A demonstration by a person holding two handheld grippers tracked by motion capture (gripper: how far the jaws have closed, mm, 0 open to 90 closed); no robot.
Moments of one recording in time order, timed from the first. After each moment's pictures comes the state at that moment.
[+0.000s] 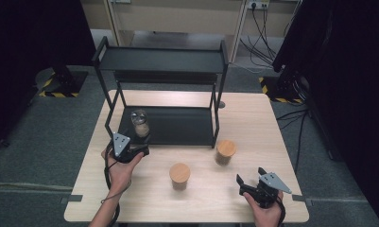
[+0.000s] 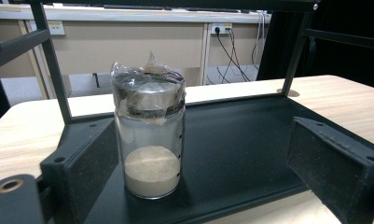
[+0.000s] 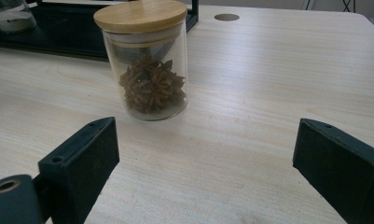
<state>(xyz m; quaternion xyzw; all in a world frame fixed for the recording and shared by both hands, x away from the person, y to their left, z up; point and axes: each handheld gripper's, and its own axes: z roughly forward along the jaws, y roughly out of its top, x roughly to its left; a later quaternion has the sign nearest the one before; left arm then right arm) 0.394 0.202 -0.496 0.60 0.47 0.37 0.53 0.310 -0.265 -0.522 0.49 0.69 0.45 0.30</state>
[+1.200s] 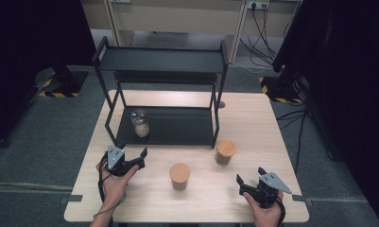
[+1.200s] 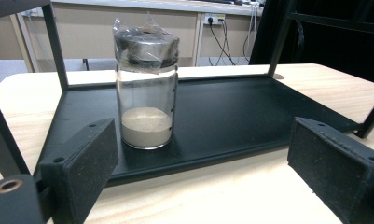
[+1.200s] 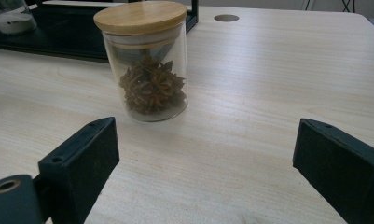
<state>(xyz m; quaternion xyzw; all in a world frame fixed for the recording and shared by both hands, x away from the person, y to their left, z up) 0.356 0.212 -0.514 0.61 0.48 0.34 0.54 0.310 -0.265 -0.522 0.49 0.68 0.45 0.30</state>
